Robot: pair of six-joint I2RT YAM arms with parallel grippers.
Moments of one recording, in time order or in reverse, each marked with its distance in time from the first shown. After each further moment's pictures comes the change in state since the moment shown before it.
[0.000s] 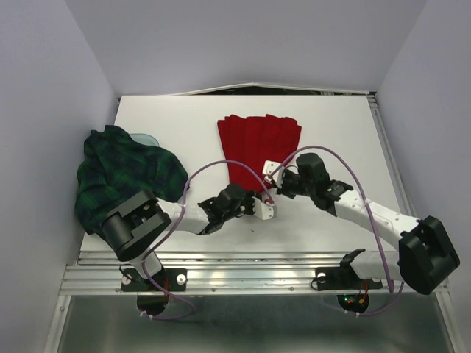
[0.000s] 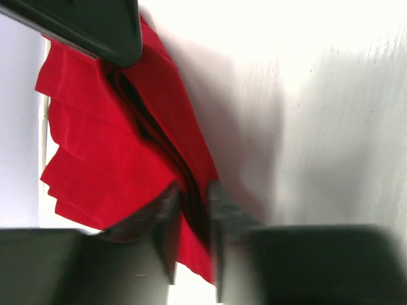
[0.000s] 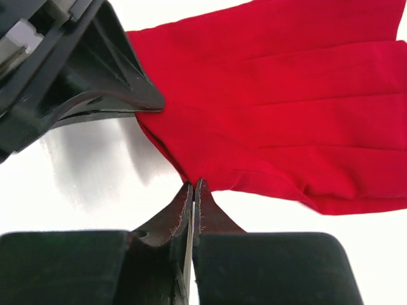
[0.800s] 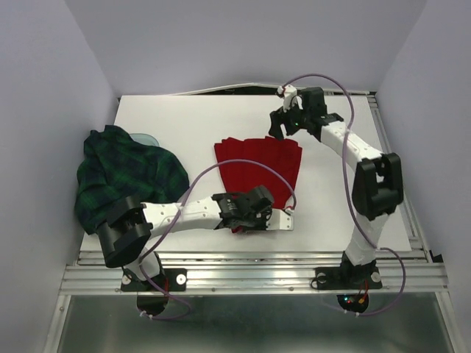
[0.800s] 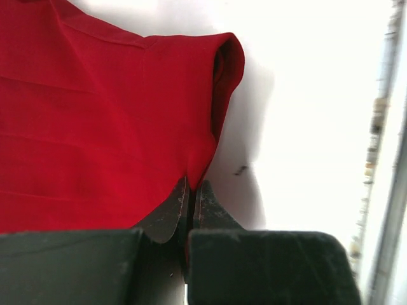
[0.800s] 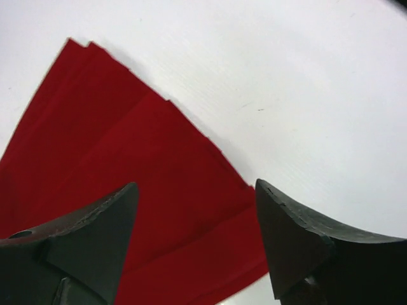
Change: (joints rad) left arm -0.177 -0.076 0.354 -0.914 0.083 -0.297; right arm -0.301 0.559 0.776 -0.193 -0.036 0.434
